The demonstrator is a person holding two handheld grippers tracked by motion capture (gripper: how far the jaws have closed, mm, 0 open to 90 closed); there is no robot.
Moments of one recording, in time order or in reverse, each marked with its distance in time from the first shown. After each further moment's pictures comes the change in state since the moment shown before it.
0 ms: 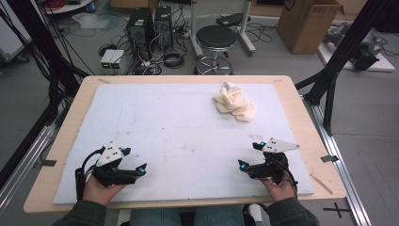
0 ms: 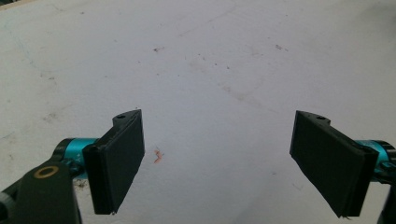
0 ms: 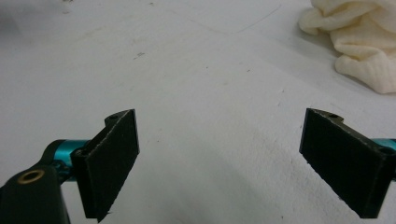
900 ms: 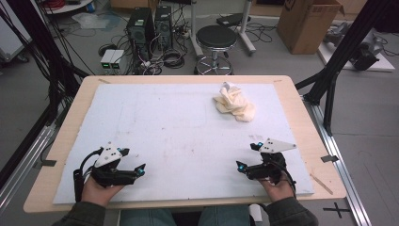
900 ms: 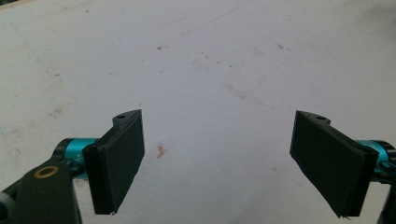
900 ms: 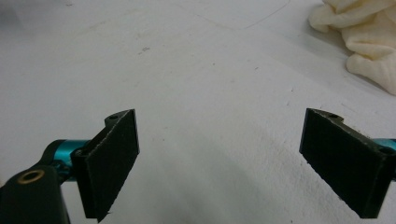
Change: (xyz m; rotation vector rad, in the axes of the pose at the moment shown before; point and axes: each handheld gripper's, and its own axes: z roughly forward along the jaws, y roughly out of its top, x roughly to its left) left arm 0.000 -0.001 -0.003 -0.001 0.009 -0.011; right arm 0.003 0.001 0.005 0.025 0.016 -0.017
